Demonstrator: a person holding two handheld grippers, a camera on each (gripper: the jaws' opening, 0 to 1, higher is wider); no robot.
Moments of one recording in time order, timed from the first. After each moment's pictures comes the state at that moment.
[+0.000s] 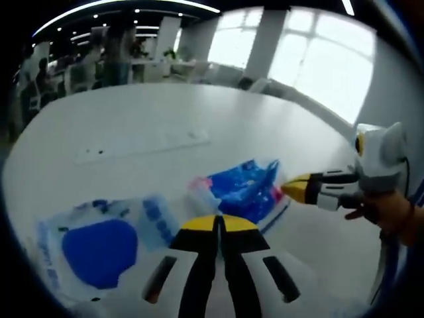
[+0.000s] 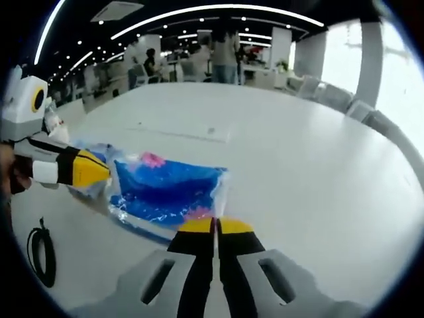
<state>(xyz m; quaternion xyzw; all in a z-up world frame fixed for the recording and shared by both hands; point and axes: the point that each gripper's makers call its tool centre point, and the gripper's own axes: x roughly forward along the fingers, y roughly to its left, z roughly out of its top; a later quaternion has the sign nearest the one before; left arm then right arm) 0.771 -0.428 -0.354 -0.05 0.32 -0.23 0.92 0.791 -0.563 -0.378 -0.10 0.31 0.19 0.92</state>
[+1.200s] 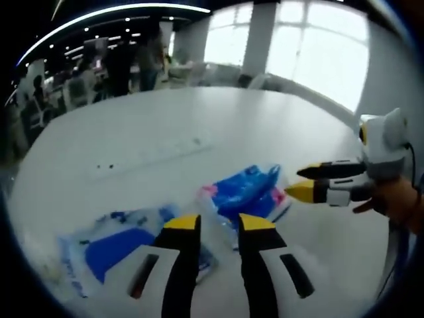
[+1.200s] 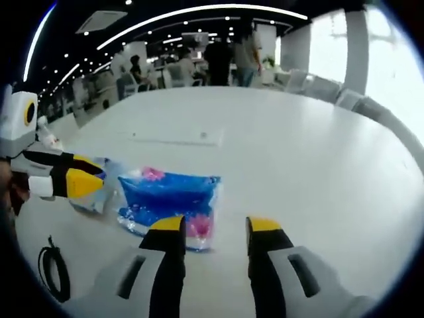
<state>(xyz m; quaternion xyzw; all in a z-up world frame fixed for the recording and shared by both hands) 0.767 -0.412 -0.331 0.00 0.31 -0.23 0.92 0.779 -0.563 -0.355 -0.04 0.31 0.16 0.93</state>
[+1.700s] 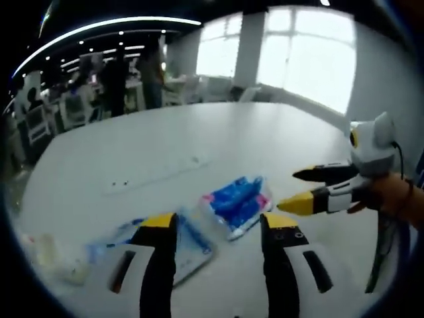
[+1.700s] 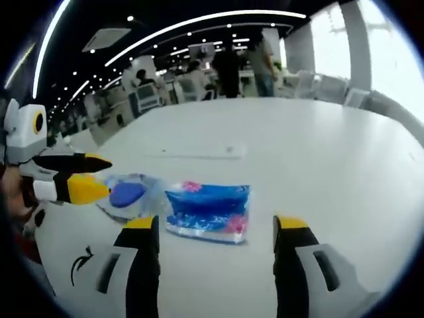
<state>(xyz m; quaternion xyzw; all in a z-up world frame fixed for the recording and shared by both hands) 0.723 -0.387 -0.275 0.02 0.28 -0.26 0.93 0.738 -0.530 -0.310 0.00 0.29 0.22 0.93</state>
